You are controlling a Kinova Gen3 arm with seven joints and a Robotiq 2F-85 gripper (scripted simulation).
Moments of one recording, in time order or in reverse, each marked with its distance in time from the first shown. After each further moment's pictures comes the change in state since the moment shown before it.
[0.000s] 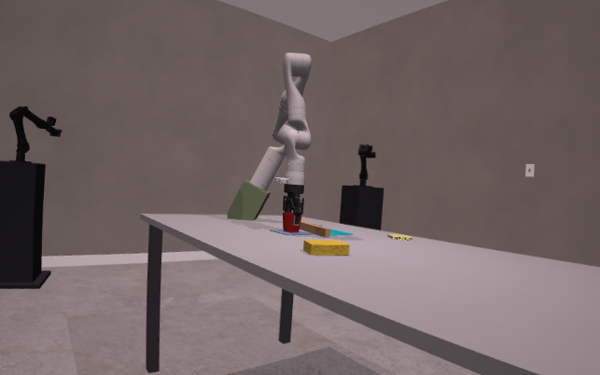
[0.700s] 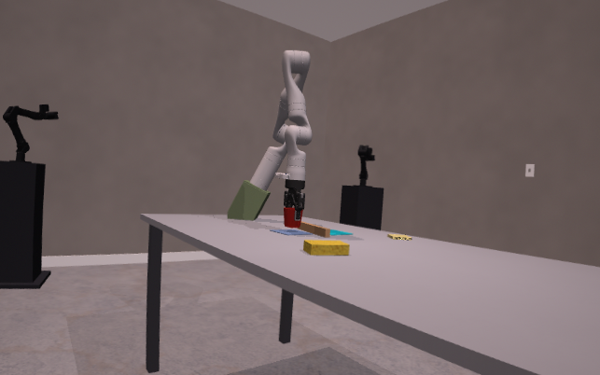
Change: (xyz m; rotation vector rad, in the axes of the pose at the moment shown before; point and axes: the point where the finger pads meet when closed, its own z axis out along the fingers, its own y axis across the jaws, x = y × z) arm -0.005 0.004 -0.018 -0.013 -0.007 -0.006
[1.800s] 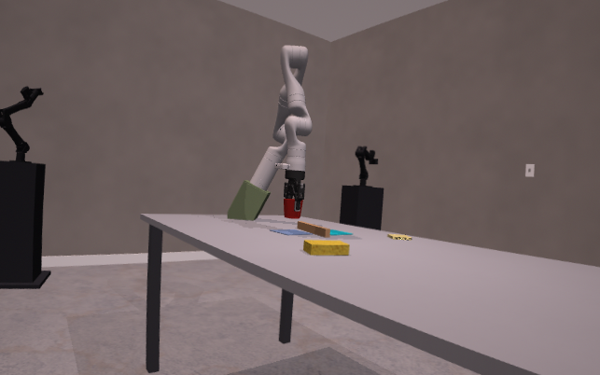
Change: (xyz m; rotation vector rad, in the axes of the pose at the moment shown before) arm 0.004 -0.003 -0.035 0.013 0.007 0.006
